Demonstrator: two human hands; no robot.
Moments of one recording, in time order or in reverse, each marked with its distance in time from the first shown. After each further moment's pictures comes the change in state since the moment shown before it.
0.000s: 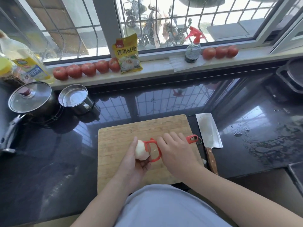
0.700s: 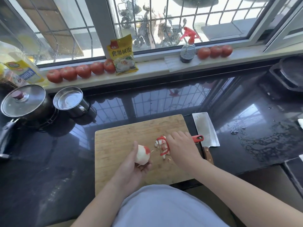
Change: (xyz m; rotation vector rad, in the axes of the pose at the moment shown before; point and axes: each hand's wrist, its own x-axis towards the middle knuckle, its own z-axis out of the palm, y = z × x) left_hand 0.004 -0.005 -0.010 0.007 -0.025 -0.049; right_hand 0.000 0.037 0.020 -0.095 -0.320 0.174
